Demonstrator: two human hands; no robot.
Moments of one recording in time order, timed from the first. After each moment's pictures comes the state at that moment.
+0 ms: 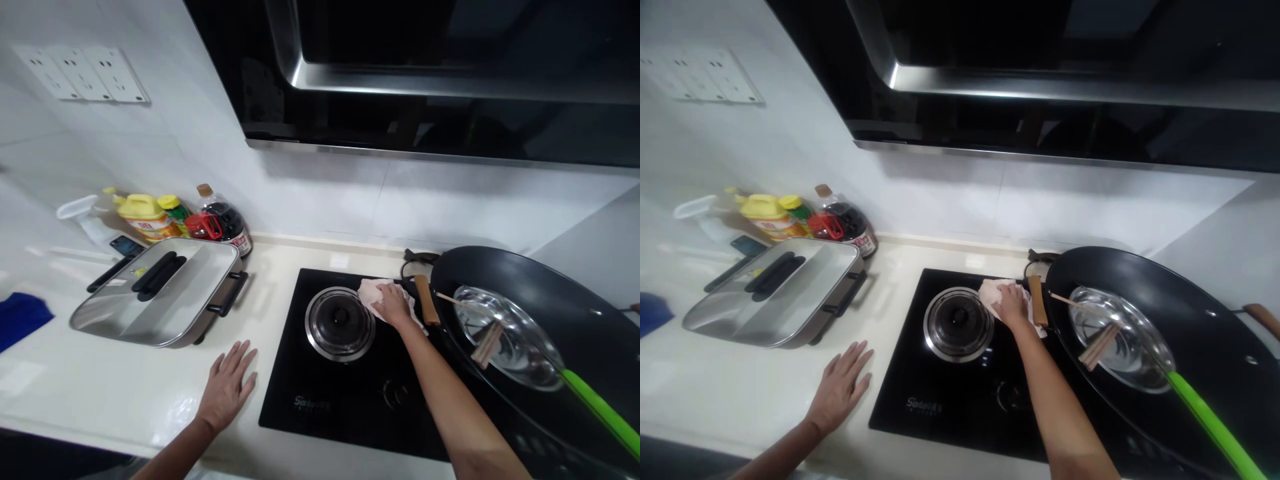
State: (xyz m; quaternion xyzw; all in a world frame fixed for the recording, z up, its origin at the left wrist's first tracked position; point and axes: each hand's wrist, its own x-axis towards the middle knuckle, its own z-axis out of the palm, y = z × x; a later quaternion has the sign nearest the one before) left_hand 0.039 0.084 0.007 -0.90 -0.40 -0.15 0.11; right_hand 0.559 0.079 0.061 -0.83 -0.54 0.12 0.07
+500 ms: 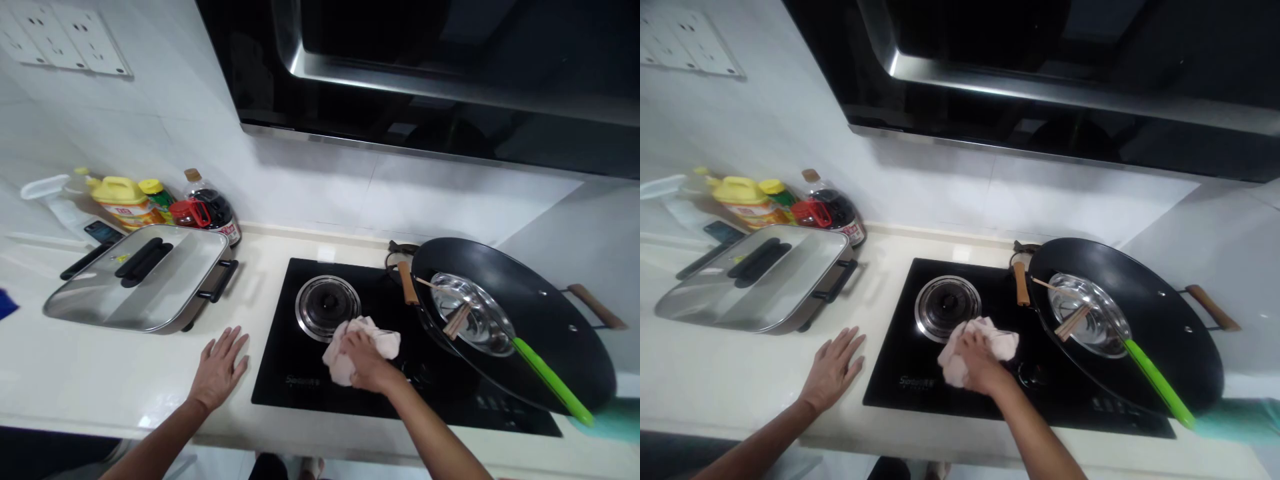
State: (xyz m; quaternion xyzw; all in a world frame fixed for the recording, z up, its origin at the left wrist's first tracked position) left_hand 0.041 0.088 -0.002 -0.89 -0.42 -0.14 0.07; right_hand 0.442 -0.051 0.100 -0.66 -0.69 0.30 -0.01
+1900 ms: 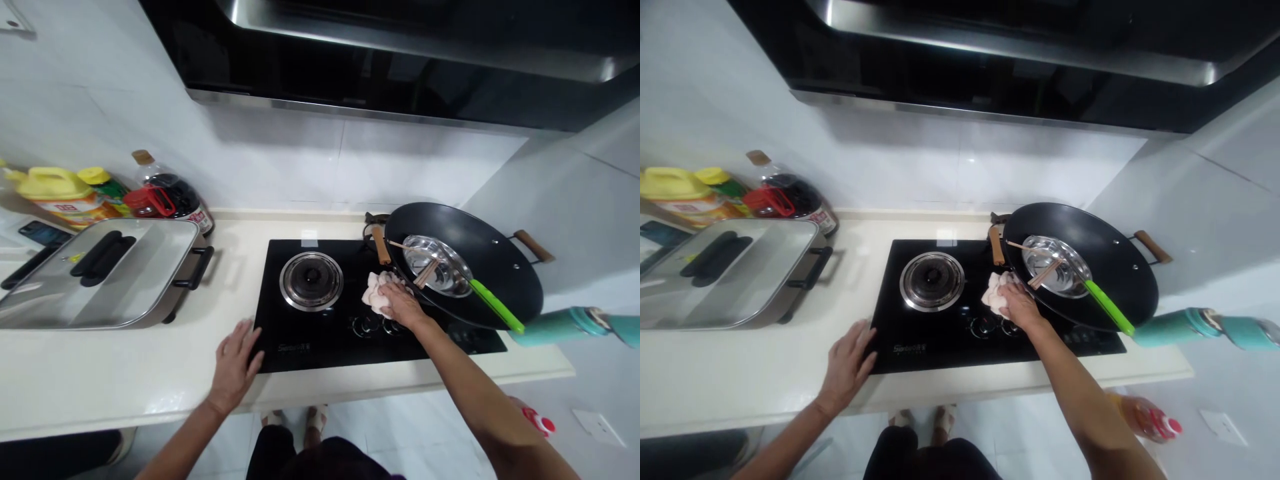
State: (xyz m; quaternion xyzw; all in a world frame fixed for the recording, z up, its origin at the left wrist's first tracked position) left_hand 0.092 0.027 0.018 -0.91 -0.37 -0.20 -0.02; right_hand 0.578 -0.098 0.081 -0.80 -0.58 0.15 0.01
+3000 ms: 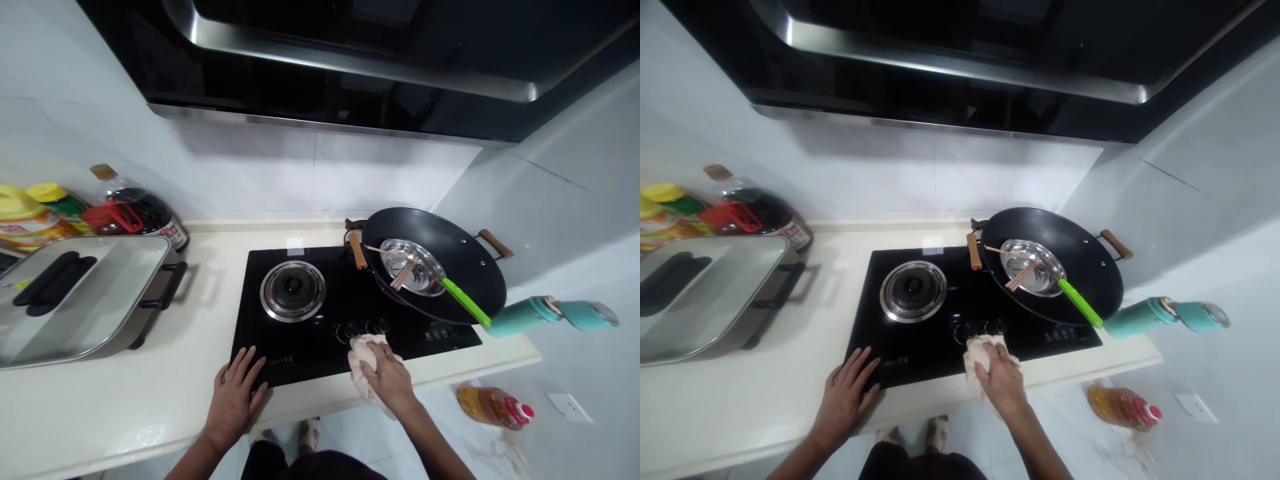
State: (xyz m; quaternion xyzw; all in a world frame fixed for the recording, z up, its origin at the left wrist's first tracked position) left_hand 0.119 -0.001 0.005 -0.94 -0.30 -0.19 0.03; right_hand 0.459 -0.218 0.047 -0.89 -0.42 0.14 0.05
